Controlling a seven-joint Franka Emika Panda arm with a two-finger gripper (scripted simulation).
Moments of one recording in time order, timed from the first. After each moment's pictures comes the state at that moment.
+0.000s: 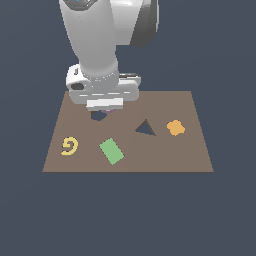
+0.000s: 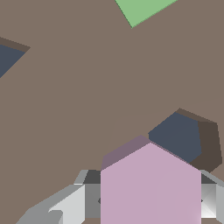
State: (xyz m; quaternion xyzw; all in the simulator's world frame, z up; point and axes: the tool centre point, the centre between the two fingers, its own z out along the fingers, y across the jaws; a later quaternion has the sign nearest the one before) arm -0.067 -0.068 0.039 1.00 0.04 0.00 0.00
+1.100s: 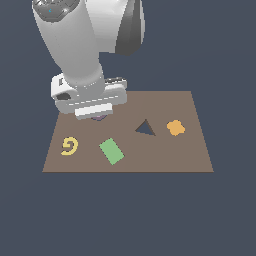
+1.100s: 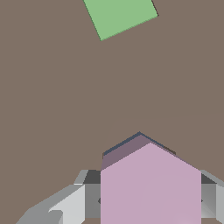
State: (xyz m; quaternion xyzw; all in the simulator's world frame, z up) arm -0.047 -0.103 0.034 0.99 0.11 0.00 0.00
